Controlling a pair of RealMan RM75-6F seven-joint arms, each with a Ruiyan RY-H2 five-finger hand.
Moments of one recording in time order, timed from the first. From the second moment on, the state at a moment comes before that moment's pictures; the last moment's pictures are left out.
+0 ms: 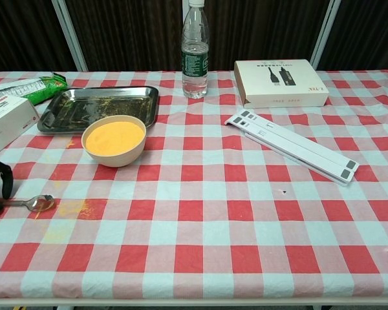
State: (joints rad) left arm -0.36 -1.46 -0.04 -1.48 1.10 0.98 0.24; right arm 0.12 -1.04 0.11 -1.56 -1.43 1.41 0.11
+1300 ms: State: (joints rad) left arm -0.58 -1.51 -0.22 -1.47 1.06 1.04 0.46; right arm 0.12 -1.01 0.12 -1.58 -1.43 1.43 0.11
